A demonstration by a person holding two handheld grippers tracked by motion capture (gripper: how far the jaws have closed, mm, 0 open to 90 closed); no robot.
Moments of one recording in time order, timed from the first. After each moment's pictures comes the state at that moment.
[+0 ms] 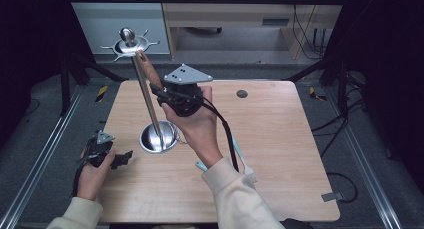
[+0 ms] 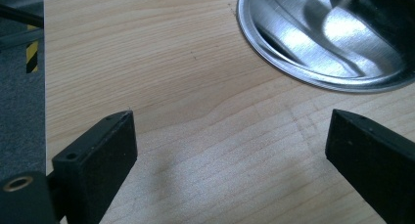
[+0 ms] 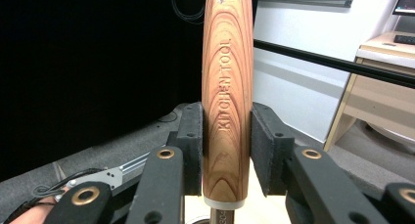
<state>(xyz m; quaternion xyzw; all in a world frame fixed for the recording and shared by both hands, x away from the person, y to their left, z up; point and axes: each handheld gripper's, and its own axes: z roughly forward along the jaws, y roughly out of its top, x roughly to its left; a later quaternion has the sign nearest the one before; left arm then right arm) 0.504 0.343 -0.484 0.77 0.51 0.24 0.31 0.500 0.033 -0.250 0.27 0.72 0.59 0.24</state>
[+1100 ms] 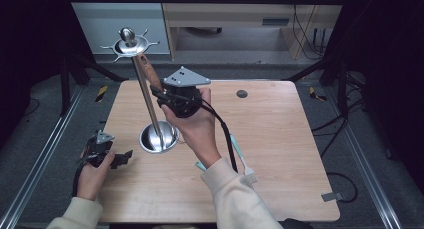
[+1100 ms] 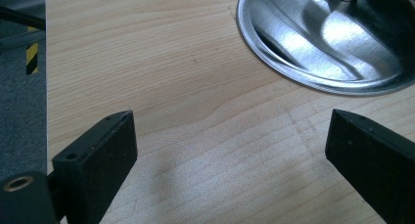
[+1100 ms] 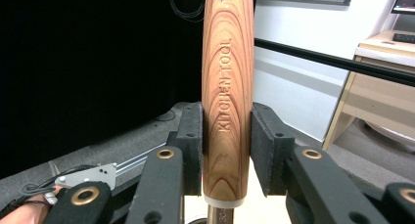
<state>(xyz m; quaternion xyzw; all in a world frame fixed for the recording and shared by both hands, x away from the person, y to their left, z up) 0.503 0.343 -0.484 0.77 0.51 0.24 0.31 0.505 0.036 -0.260 0.27 0.72 0.59 0.24</state>
